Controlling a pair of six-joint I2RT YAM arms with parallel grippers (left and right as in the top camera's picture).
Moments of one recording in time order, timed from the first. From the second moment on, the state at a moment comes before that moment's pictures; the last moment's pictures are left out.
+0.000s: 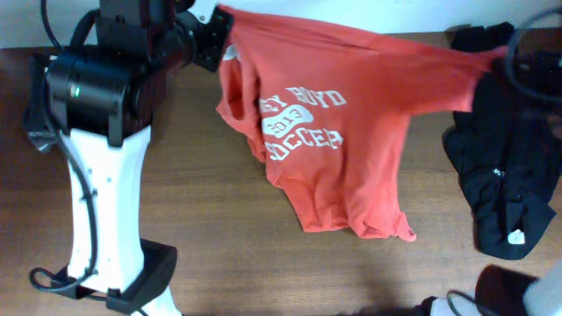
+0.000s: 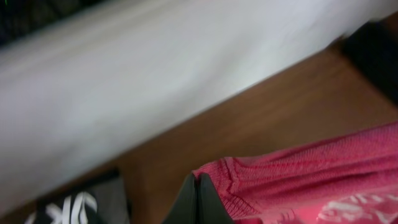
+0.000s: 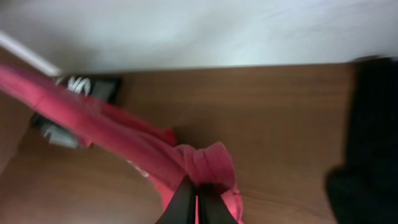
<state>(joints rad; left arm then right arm) -0.30 1.92 2.70 -1.33 0.00 0.22 -0.30 1.68 2.54 -1.64 -0.61 -0.12</state>
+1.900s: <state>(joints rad) -0.17 2.09 2.28 -1.48 0.33 0.61 -0.02 2.33 2.66 -1.62 -0.43 -0.03</state>
